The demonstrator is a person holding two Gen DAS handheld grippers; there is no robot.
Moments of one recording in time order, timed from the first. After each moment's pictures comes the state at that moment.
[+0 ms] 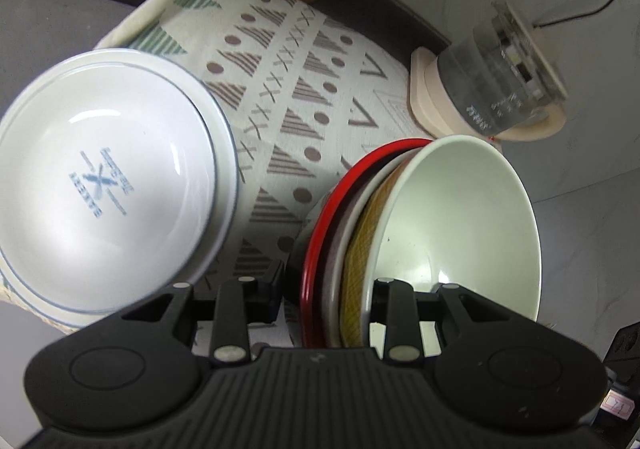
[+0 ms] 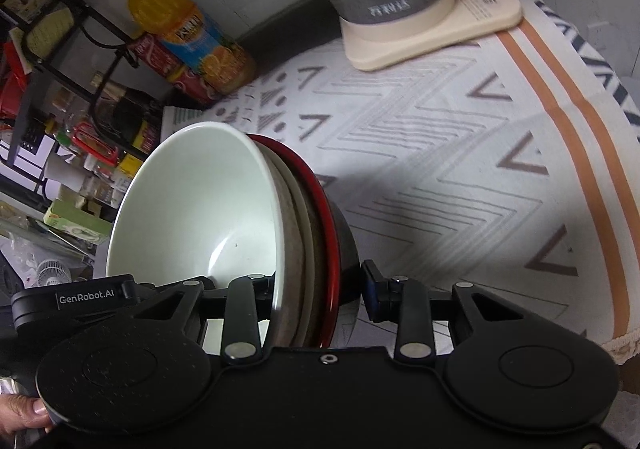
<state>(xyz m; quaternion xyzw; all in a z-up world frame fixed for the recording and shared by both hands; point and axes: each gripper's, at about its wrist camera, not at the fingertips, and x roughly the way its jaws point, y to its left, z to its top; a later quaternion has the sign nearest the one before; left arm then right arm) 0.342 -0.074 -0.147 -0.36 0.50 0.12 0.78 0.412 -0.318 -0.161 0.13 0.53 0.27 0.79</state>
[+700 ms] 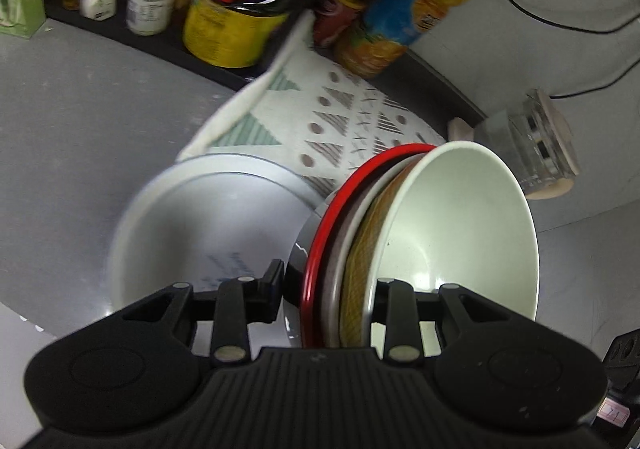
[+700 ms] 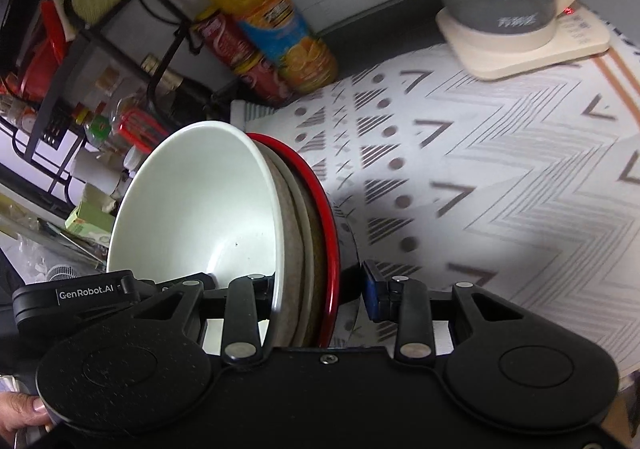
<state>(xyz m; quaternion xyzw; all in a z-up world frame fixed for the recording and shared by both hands) 0.305 0.054 -0.130 -0.36 0.48 0.12 0.79 0.383 -0.198 -0.139 0.13 0.51 0.29 0.80</state>
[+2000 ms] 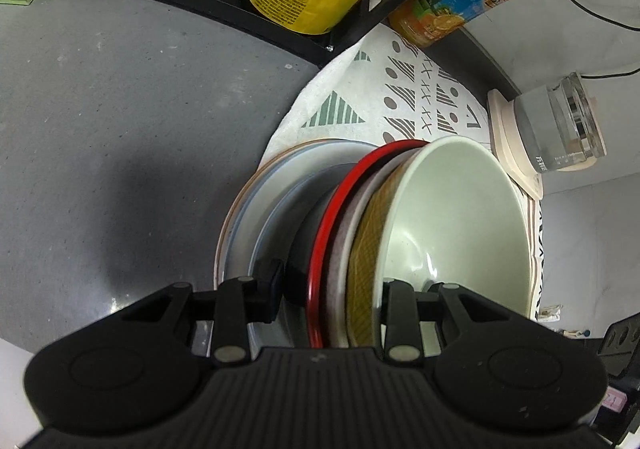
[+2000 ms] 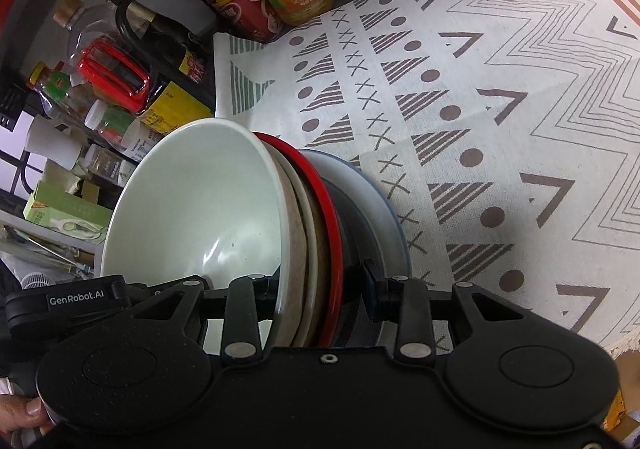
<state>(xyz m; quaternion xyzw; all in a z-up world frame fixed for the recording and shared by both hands) 0.290 0.136 -0.186 -0.37 0.53 0.07 0.76 0.344 -0.123 -0.186 0.13 0.55 0.22 0.79</state>
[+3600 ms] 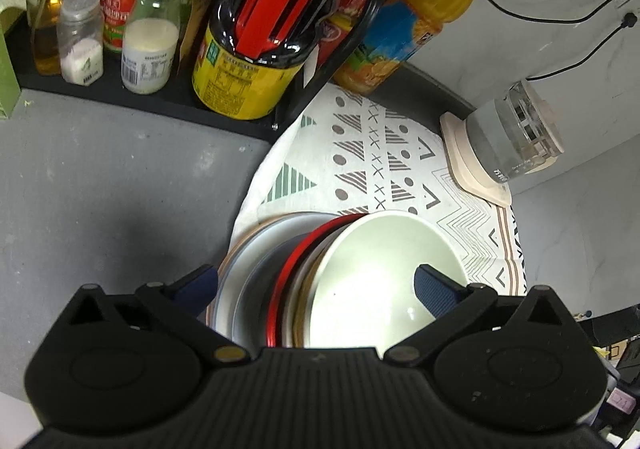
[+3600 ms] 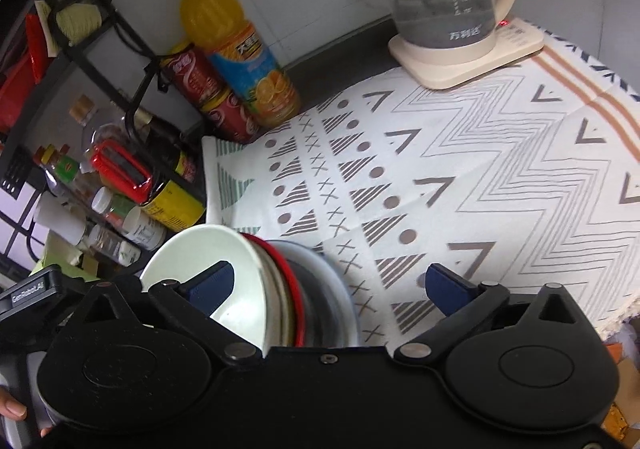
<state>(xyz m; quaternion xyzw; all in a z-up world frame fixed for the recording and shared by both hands) 0.301 0.142 -0.126 -0.30 0.48 0.03 0.82 0.329 -0.174 -0.136 0.16 0.45 0.16 0.86</state>
